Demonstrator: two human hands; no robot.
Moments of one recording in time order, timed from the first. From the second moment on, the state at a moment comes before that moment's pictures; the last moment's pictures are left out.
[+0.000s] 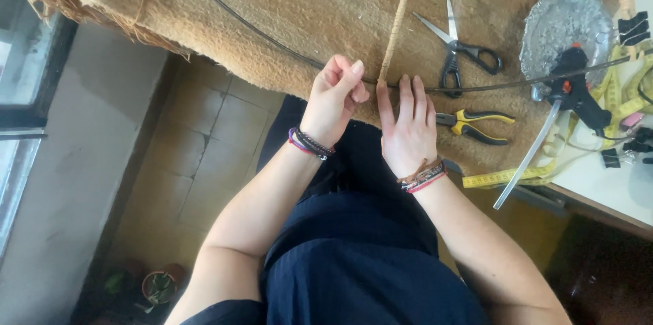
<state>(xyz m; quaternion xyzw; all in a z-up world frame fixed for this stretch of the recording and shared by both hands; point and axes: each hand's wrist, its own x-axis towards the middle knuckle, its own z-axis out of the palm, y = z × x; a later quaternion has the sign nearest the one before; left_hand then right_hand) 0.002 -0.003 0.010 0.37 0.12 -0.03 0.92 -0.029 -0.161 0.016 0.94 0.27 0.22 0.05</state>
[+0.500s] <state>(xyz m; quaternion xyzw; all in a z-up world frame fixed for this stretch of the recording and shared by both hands) 0.016 0.021 0.014 0.95 -0.05 0.12 0.27 -0.030 -0.159 0.032 0.94 0.27 0.21 0.07</state>
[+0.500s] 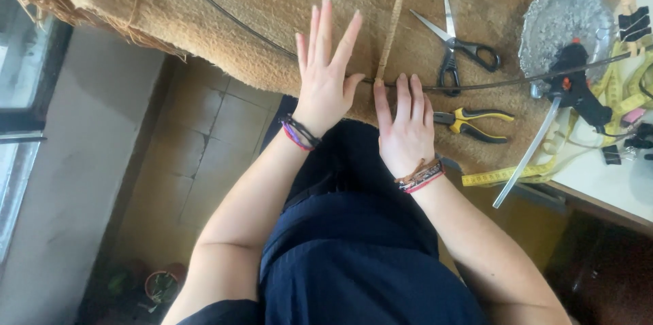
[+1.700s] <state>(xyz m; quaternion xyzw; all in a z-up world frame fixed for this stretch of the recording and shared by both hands) 0.094 0.028 -0.011 0.90 -0.27 0.02 0.34 -0.028 -0.158 0.012 0.94 0.24 0.23 0.03</state>
